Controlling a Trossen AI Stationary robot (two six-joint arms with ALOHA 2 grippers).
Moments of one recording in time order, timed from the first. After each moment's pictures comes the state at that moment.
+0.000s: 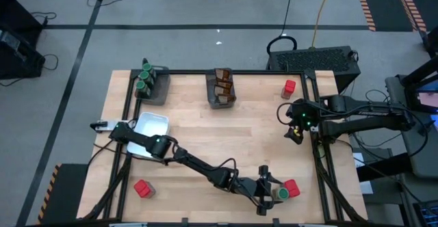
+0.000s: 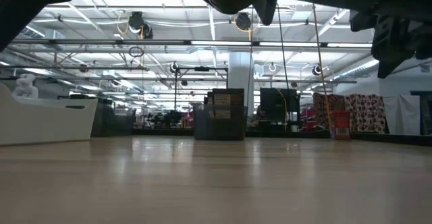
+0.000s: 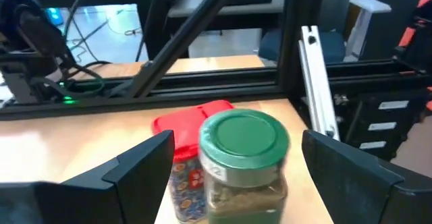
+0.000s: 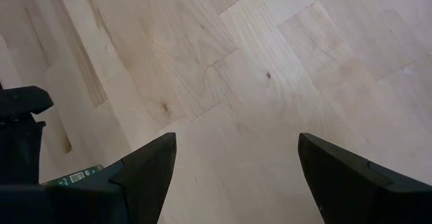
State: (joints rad) left arm -0.41 2.64 2.12 0.35 -0.26 -0.02; right arm -0.08 0.79 0.76 -1.07 -0.12 0.56
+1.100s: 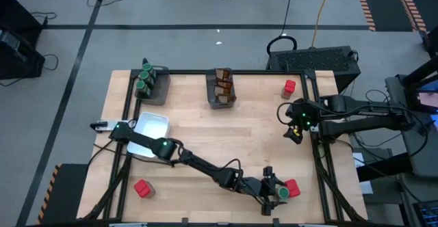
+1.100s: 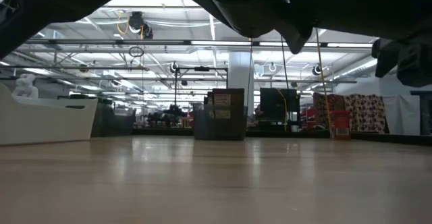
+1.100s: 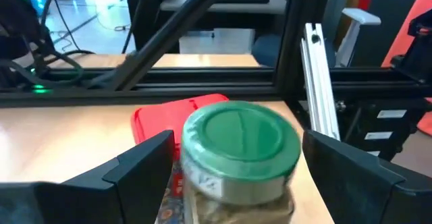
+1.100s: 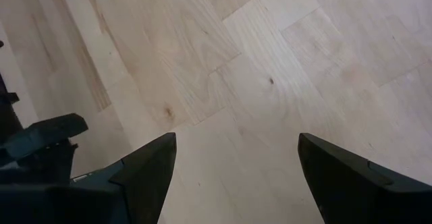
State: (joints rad) left arm -0.39 2.78 2.31 0.32 -0.21 -0.08; right arm -0.08 0.79 0.76 -1.05 -0.12 0.56
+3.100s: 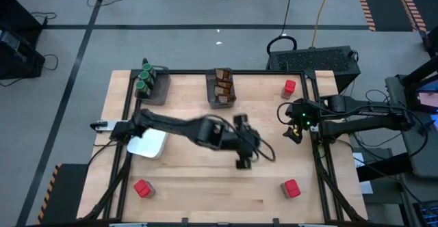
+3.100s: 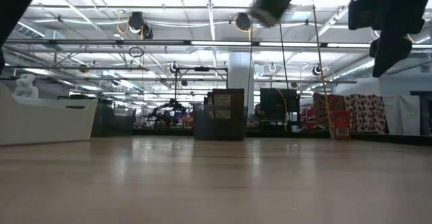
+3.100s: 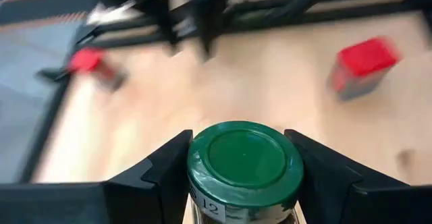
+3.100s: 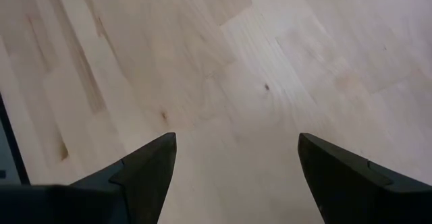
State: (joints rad) left arm -0.24 2.19 2.36 -0.91 -0.35 -0.04; right arm -0.08 0.79 0.76 -1.04 -0.10 0.54
